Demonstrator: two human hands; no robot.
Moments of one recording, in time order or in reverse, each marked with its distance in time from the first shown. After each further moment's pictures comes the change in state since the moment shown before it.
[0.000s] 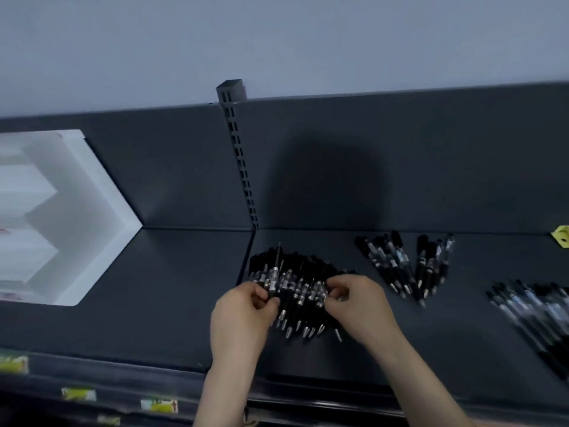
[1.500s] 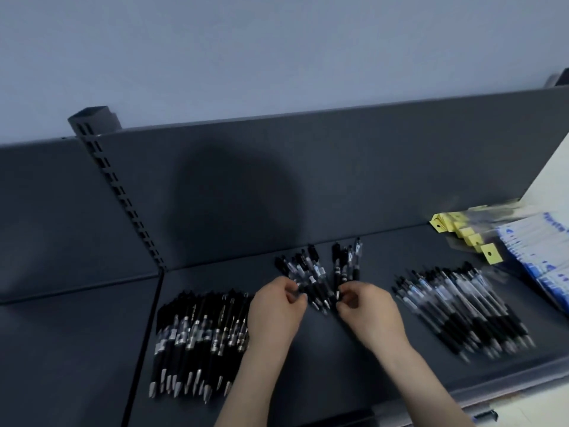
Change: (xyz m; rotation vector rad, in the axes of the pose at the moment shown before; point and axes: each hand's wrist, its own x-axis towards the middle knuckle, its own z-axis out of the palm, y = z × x) left_hand 0.026 0.099 0.130 -0.029 -0.313 0.338; right_hand 0.011 0.087 -0.072 -0.199 0.279 0.302
